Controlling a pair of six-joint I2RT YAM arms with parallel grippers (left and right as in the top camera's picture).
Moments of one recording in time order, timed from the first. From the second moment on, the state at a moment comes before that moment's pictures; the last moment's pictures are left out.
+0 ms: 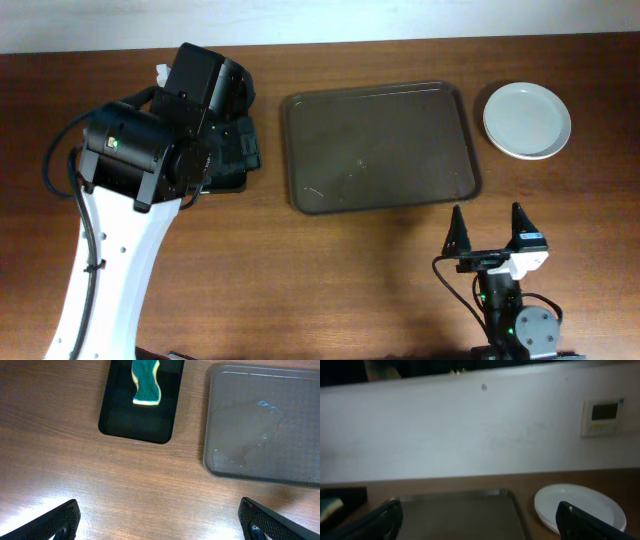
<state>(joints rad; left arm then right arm) -0.41 1.60 2.12 -1.66 -0.30 -0.52 0.08 0.01 0.02 0.13 0.04 0.08</state>
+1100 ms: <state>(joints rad) -0.41 1.60 2.12 -1.66 -0.30 -0.52 0.08 0.01 0.01 -0.07 0.04 0.01</state>
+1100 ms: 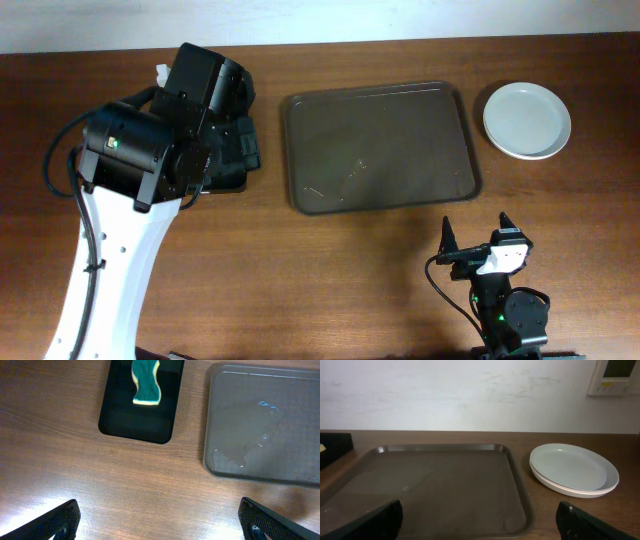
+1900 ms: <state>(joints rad) -0.16 0.65 0.62 -0.36 -0.10 0.15 0.08 0.01 0.01 -0.07 0.04 0.00</state>
